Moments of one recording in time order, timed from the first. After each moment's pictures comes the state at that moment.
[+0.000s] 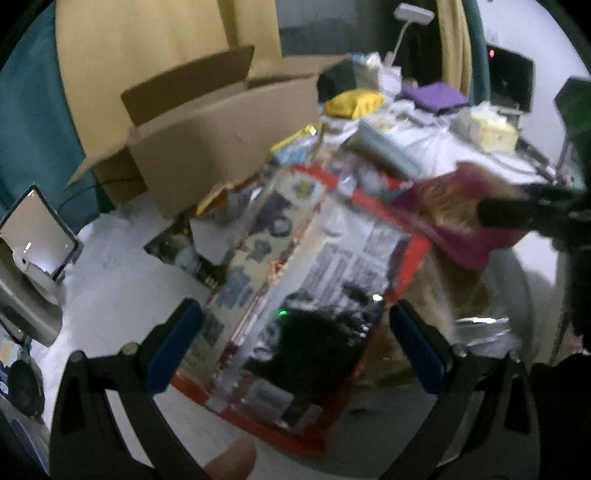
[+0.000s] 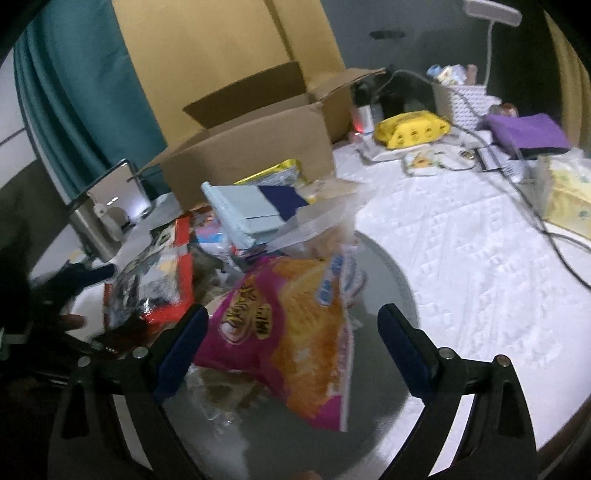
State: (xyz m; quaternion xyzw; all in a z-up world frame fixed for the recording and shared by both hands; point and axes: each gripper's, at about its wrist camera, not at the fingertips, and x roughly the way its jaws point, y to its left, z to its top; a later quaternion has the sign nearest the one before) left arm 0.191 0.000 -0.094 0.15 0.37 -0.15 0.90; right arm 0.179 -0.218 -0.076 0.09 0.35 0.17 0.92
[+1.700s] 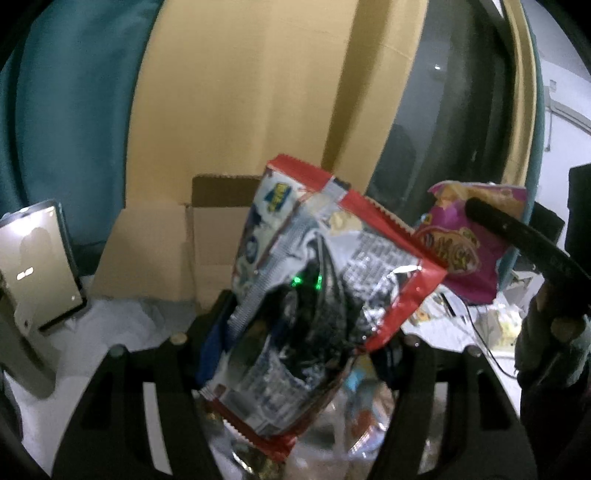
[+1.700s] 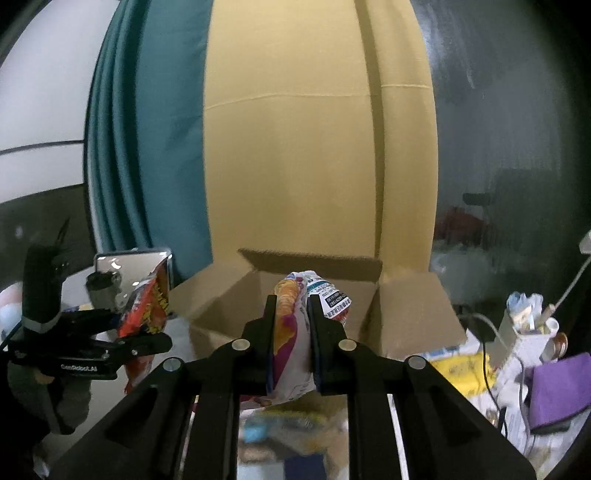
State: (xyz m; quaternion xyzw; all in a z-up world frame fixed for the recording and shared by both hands) left arm 0.315 0.074 0.029 -0.08 0.25 -0.12 0.96; right arm 0.312 -0.180 0.096 -0.04 0.13 0.27 0.95
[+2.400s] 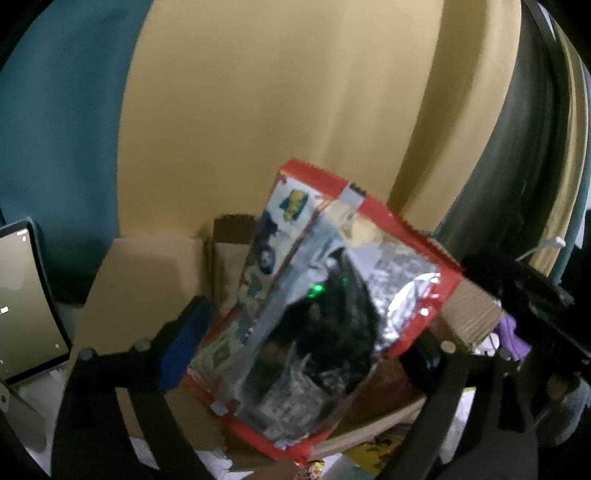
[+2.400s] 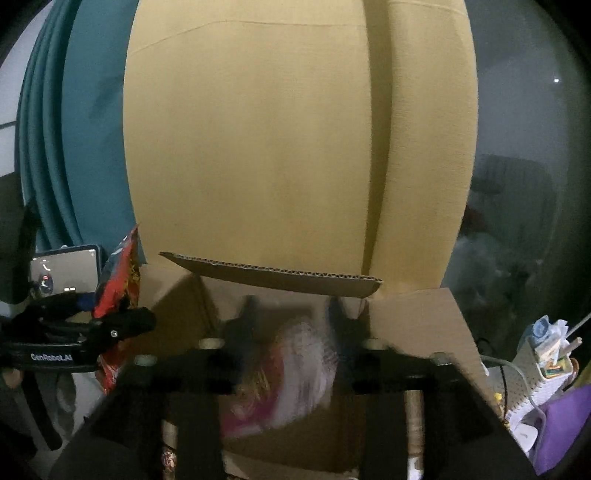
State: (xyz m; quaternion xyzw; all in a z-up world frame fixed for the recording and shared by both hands) left arm 0.438 0.107 0.031 -0.12 0.25 -0.06 0.96; right arm 0.461 -0.129 0.080 -0.06 0.18 0.22 0.96
